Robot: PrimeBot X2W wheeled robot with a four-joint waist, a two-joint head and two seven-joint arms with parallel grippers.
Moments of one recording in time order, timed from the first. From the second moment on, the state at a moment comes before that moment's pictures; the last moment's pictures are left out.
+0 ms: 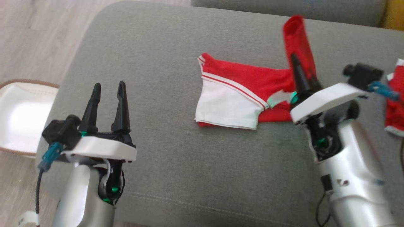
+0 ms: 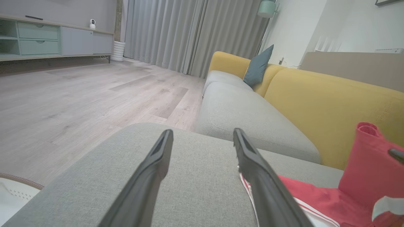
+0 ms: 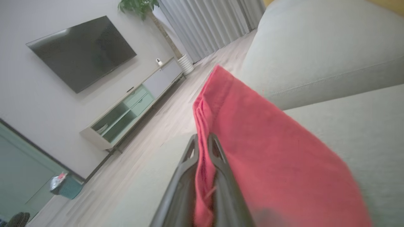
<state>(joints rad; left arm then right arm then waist) -0.24 0.03 -0.11 0.23 -0.31 -0.07 -0.26 -0.48 -0.05 0.12 0.38 0.62 0.13 0.13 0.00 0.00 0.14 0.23</state>
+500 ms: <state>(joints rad) -0.24 0.03 -0.16 0.23 -0.35 -0.05 -0.26 -0.66 -0.06 0.46 0.77 0.88 0.13 -0.15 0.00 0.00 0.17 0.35</state>
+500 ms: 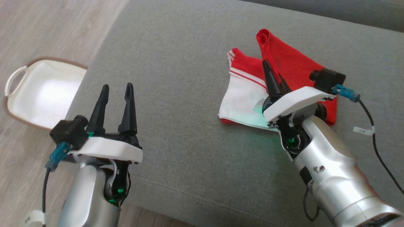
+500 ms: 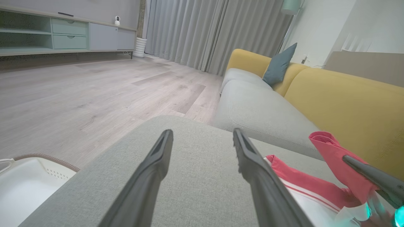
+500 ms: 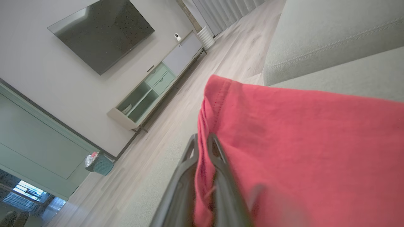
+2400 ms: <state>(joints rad) -0.22 0.03 -0.12 0.13 -0.32 -0.03 -0.26 -0.29 -0.06 0.04 0.30 0.13 0.13 -0.22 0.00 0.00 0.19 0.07</state>
